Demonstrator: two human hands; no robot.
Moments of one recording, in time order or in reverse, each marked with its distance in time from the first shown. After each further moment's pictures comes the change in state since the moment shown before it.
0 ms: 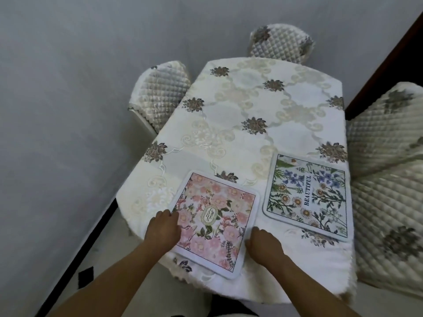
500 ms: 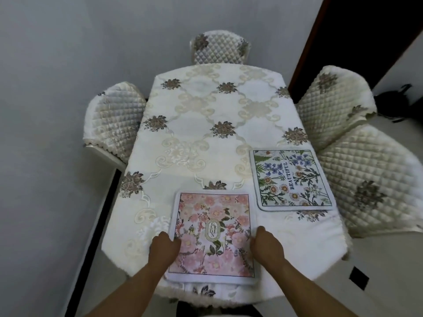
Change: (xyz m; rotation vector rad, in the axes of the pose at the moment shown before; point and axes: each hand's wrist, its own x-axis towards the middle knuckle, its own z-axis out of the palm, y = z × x) left_hand 0.066 -0.043 0.005 -0.570 -0.205 -0.196; right_hand -0.005 -0.057 0.018 0.303 0.207 0.473
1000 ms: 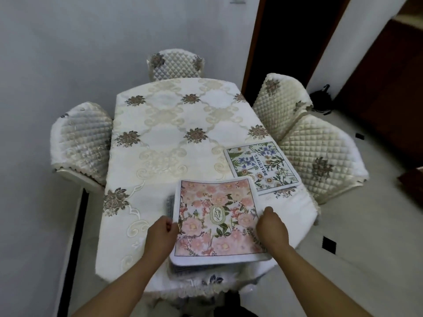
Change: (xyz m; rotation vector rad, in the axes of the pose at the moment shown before) left_hand -0.012 0.012 -0.058 -0.119 0.000 0.479; right_hand -0.062 -0.014 -0.024 0.176 0.382 0.236
